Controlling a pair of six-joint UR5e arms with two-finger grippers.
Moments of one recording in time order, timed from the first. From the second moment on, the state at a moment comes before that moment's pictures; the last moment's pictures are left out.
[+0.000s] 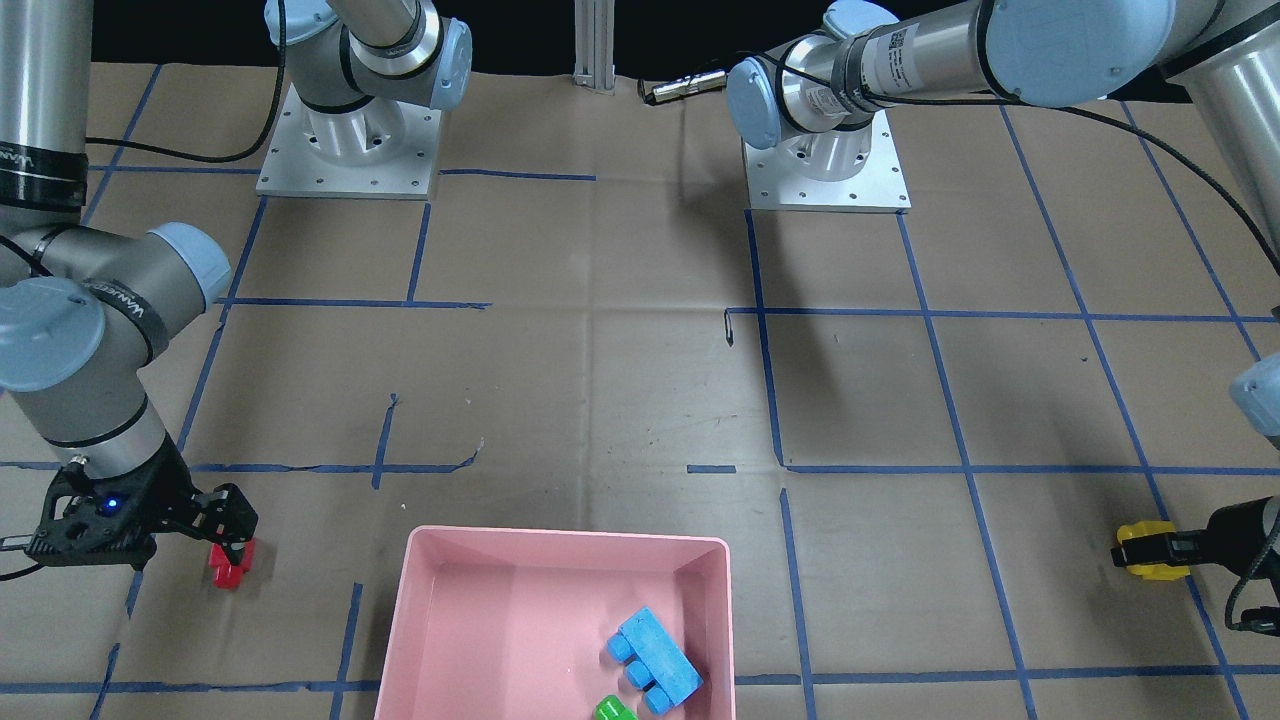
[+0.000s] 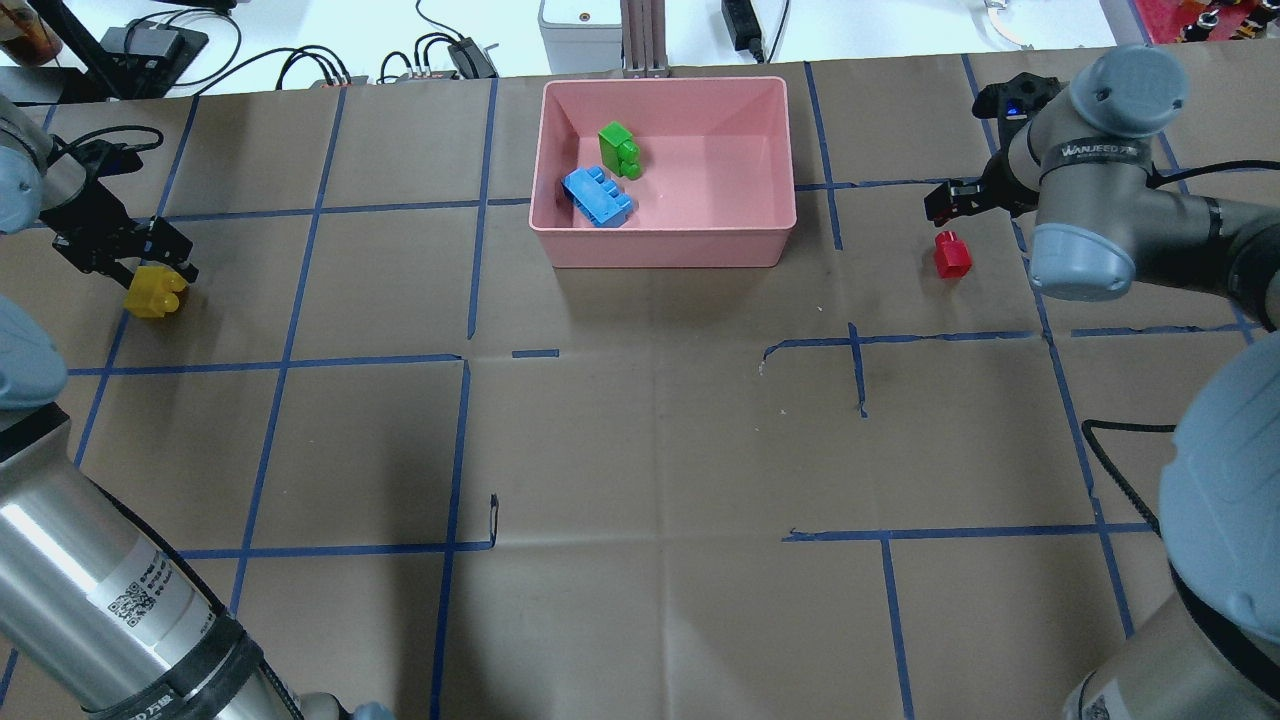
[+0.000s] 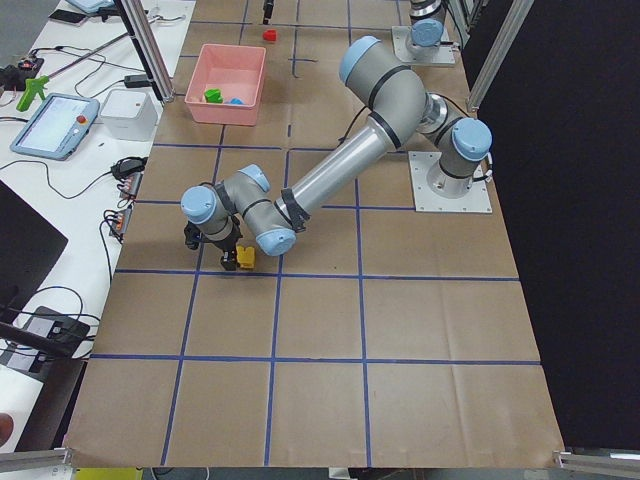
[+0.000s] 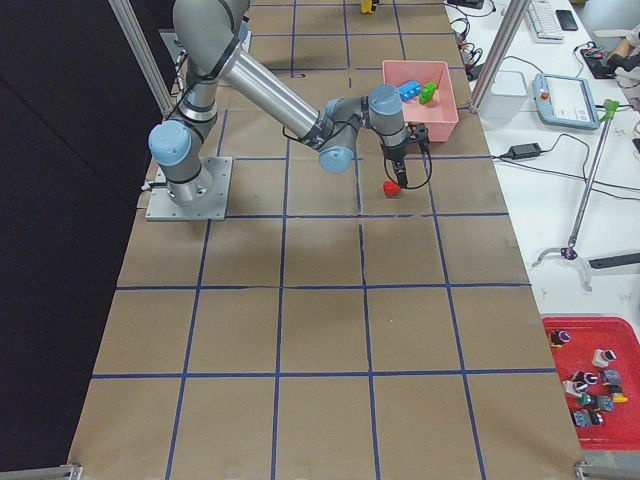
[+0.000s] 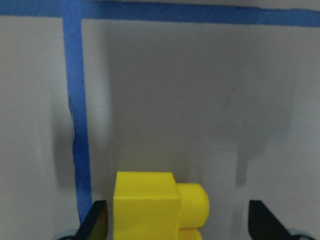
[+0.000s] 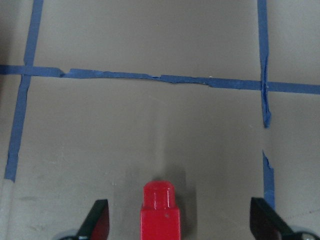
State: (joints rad) left arm -0.98 -2.37 -1.22 -1.28 1.57 0.57; right arm 1.32 -1.10 1.82 -2.61 -1.51 -0.30
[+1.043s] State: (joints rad) left arm -0.96 -2.36 -1.22 -1.27 1.59 0.57; right arm 1.34 -1.05 1.90 -2.72 -1.51 -0.31
